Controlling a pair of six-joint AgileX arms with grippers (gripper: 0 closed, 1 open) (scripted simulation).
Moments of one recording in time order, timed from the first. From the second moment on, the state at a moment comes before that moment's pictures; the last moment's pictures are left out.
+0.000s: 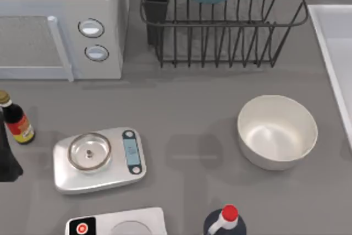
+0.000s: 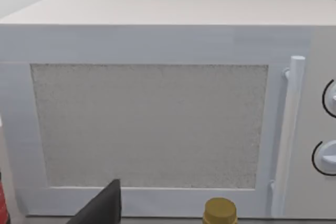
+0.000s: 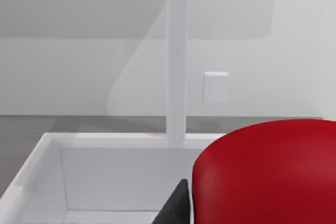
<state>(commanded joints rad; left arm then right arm) 0.00 0.00 0.00 0.00 0.00 0.00 -0.53 2.08 0.51 1.58 -0.50 0.02</state>
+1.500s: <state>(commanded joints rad) 0.00 0.00 0.00 0.00 0.00 0.00 -0.53 2.22 0.49 1.73 -0.49 0.01</state>
